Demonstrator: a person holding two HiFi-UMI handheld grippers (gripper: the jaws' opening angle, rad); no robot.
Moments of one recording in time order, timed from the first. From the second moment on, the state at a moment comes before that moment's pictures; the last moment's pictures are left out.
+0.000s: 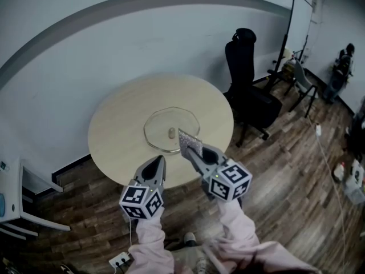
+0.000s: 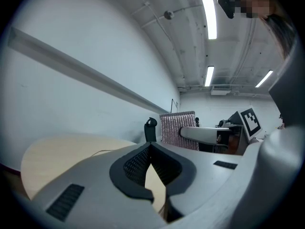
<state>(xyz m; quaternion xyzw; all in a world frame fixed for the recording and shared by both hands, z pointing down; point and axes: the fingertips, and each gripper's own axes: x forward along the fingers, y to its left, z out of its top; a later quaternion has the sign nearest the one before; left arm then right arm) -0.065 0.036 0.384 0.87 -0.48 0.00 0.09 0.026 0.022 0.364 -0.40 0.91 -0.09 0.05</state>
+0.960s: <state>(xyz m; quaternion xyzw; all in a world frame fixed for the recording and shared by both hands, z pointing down) -0.078 -0.015 0.398 0.87 -0.47 -0.01 0.12 0.013 -0.029 0.381 -0.40 0.91 -0.11 0.05</state>
